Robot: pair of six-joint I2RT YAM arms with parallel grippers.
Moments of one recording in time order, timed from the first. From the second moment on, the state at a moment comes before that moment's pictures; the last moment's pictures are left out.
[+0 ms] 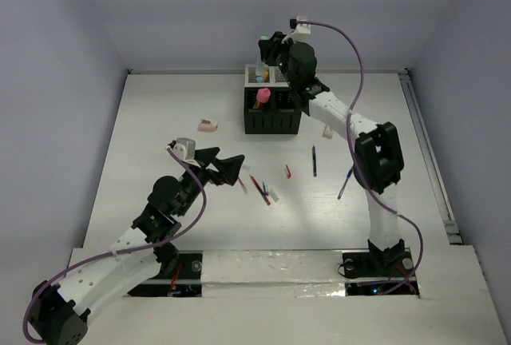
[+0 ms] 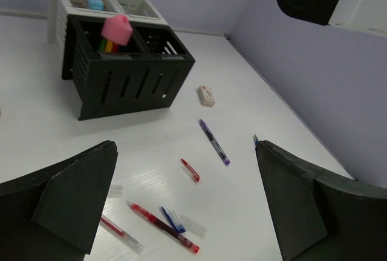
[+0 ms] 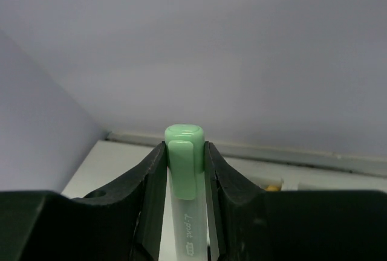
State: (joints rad) left arm -0.69 0.61 0.32 0.40 -0.09 -0.44; right arm 0.52 2.05 1.77 0.41 0.14 0.38
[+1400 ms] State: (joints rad) left arm -0.69 0.55 0.30 0.29 -0.43 -0.51; right arm 0.50 2.17 2.02 0.21 -0.25 0.23
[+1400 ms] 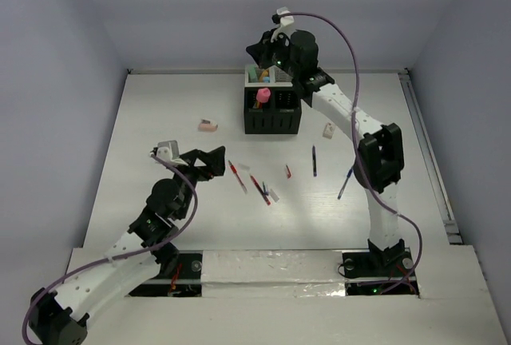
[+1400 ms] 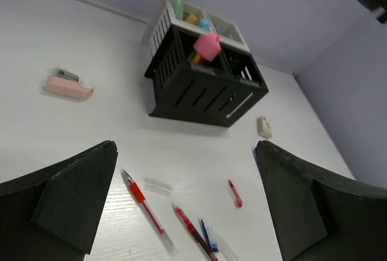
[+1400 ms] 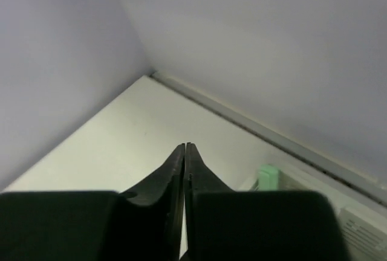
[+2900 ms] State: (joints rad) left arm -0.69 0.26 0.30 0.05 -0.62 -0.67; right arm 0.79 2.75 2.57 -0.36 -0.15 -0.09
